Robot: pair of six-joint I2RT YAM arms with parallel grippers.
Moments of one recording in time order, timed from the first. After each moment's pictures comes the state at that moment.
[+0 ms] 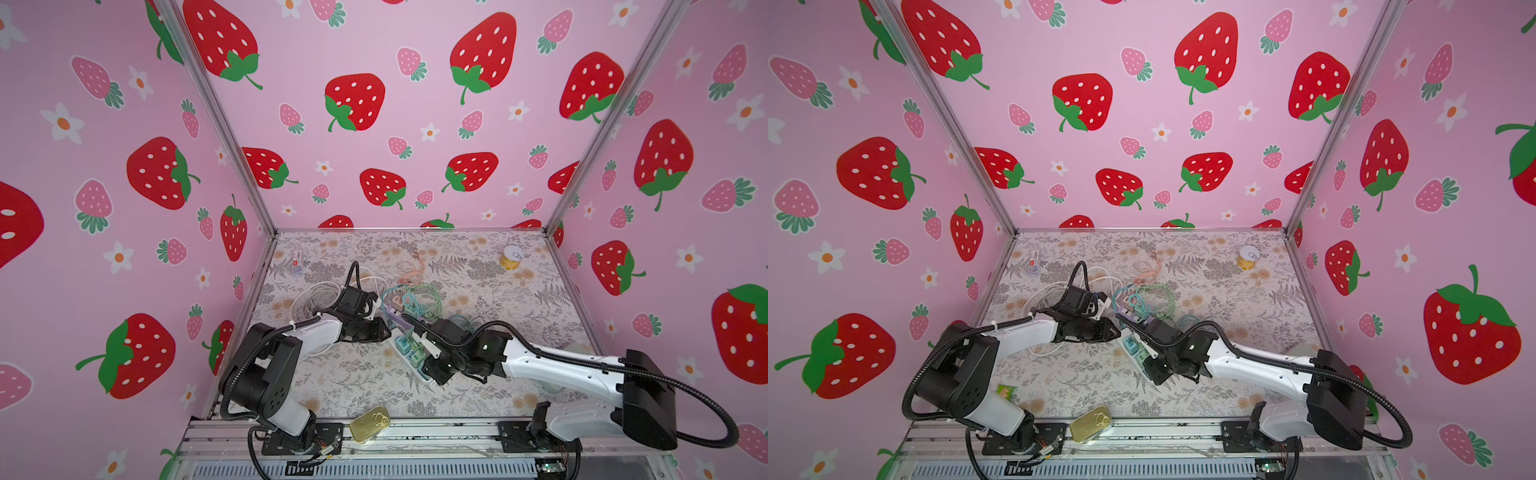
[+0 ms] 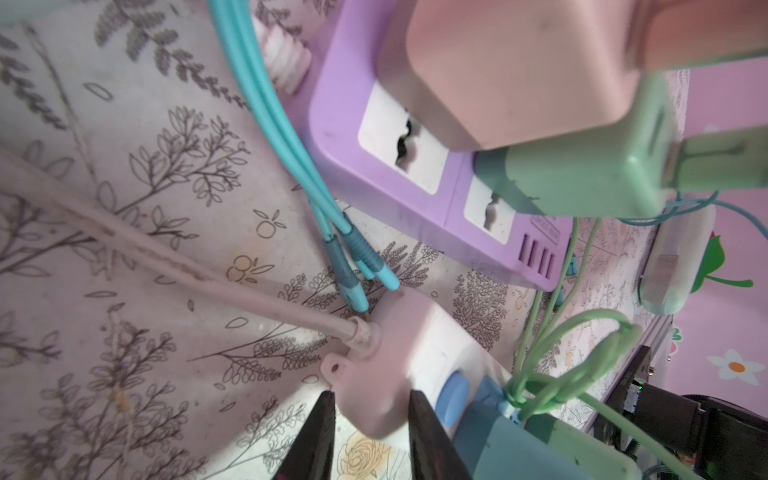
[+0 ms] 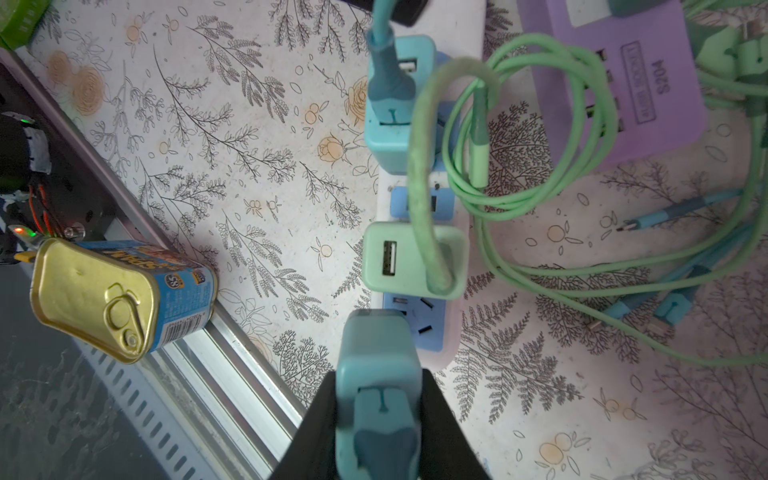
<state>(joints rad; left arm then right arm) -0.41 1.57 0.74 -0.23 0.48 -0.39 1.18 1.34 0.88 -0.59 -0.04 0.36</state>
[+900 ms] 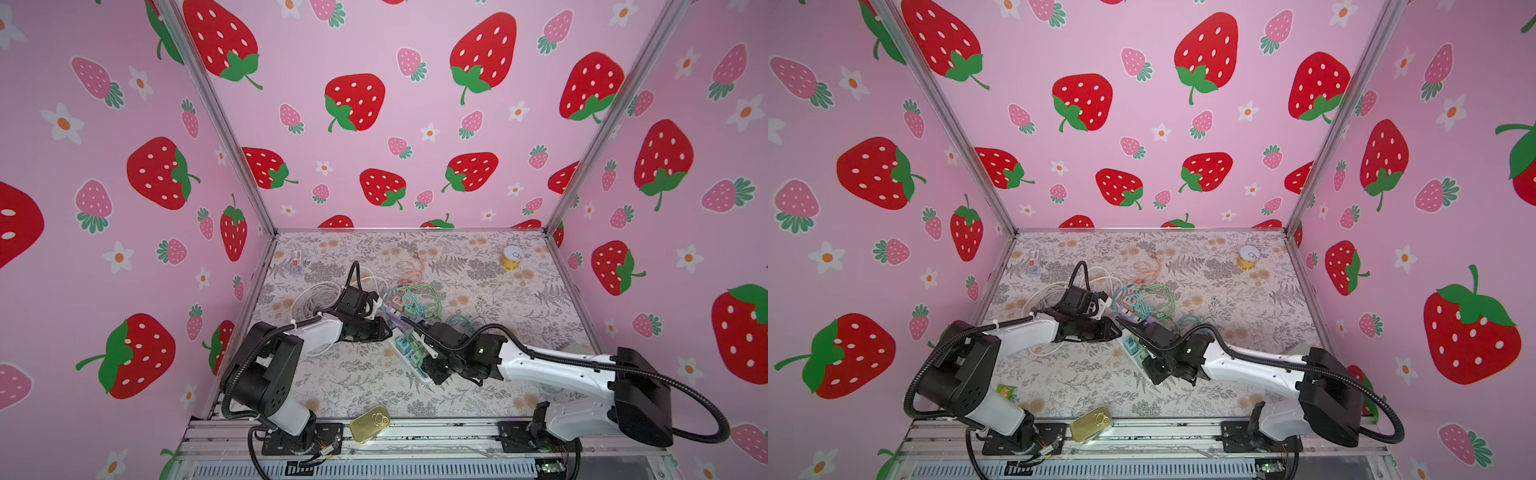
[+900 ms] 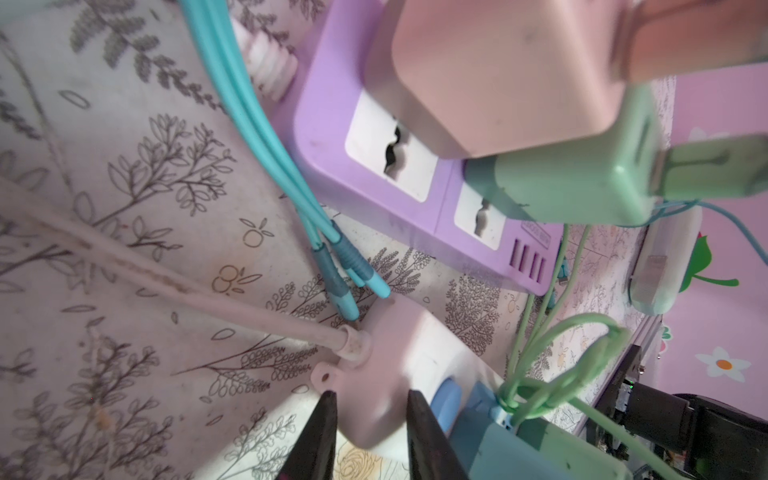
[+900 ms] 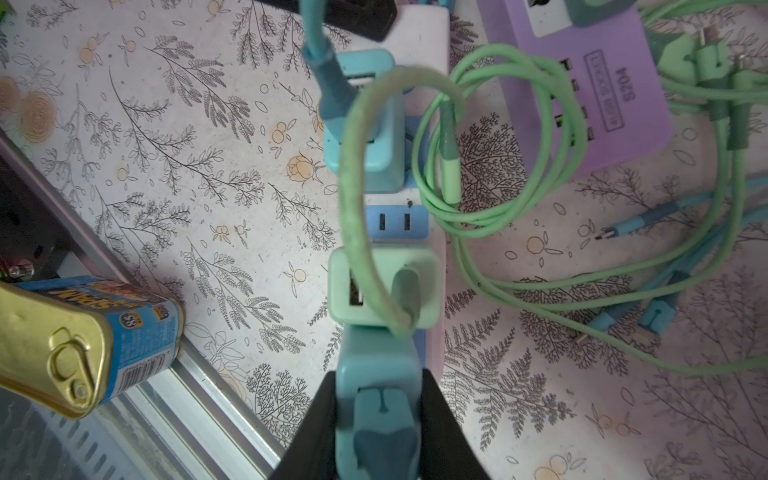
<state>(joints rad) -0.41 1.59 0.74 -0.21 0.49 -0.40 1.19 1.37 0.84 -0.52 0.02 0.39</state>
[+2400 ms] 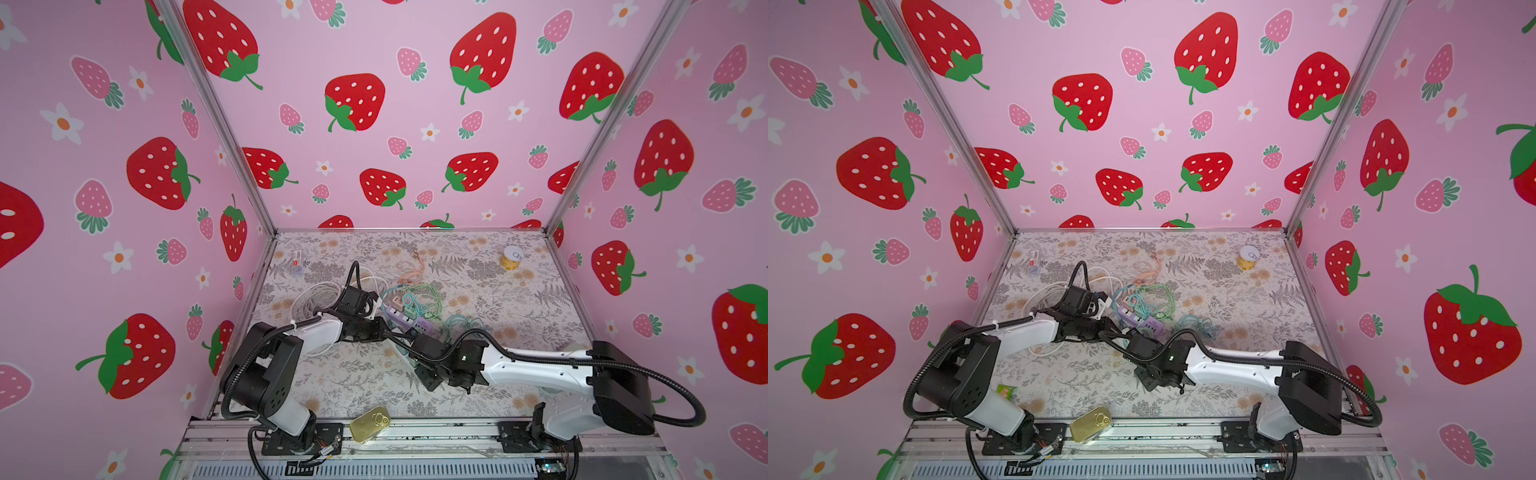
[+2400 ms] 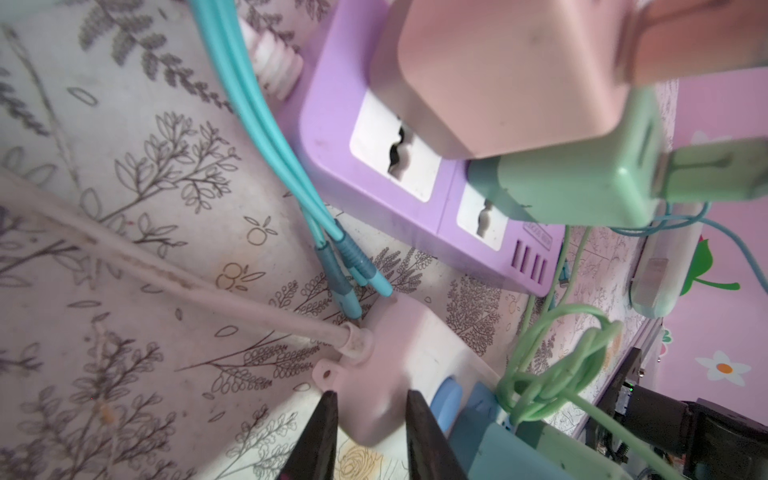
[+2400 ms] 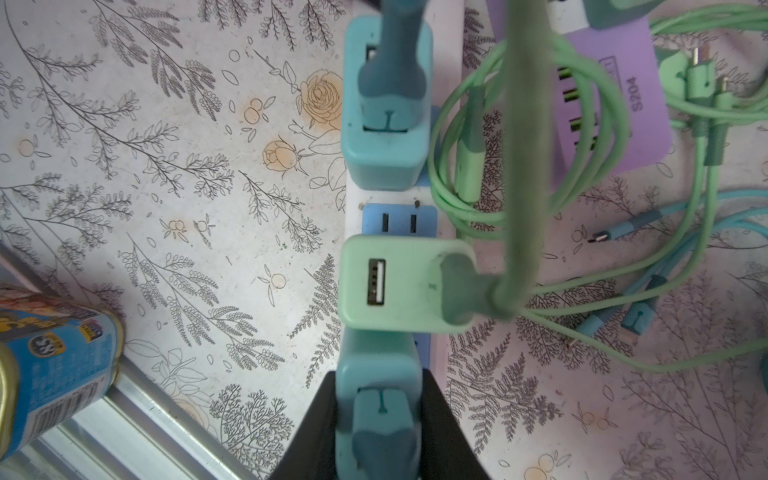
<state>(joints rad) -0.41 1.58 0.74 -0.22 0.49 -0.41 1.30 1.48 0.91 -0.57 0.17 0.41</state>
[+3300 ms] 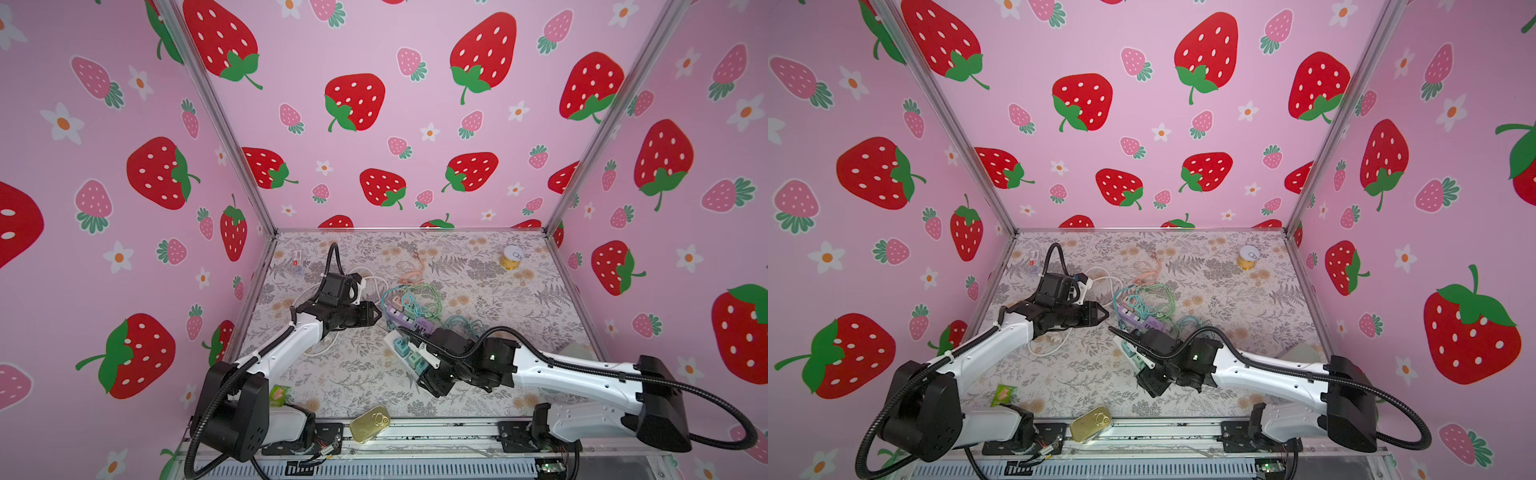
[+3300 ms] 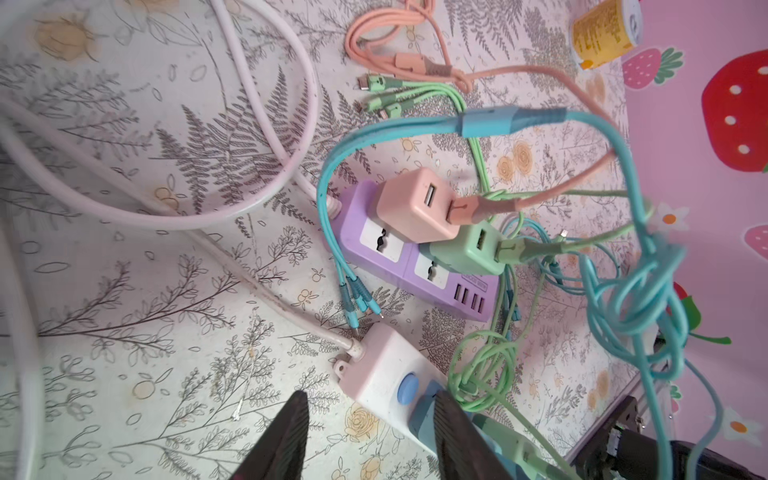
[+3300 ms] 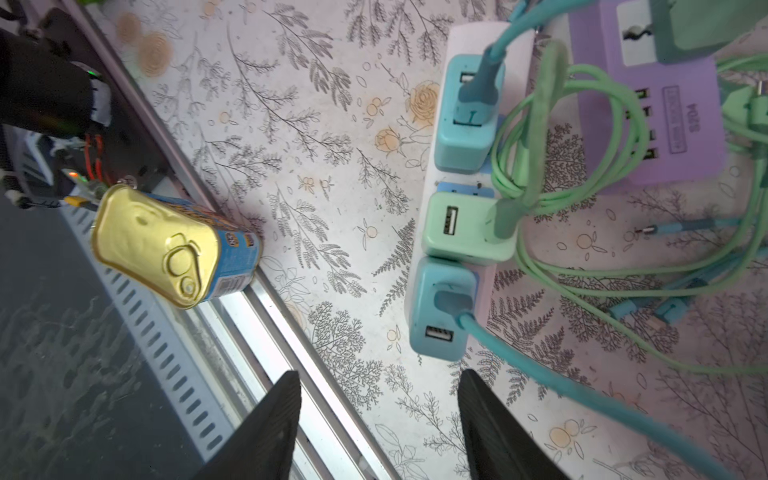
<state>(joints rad) -0.32 1.32 0.84 -0.42 0.37 -0.38 1.26 1.25 0.90 -0.65 -0.06 0.29</state>
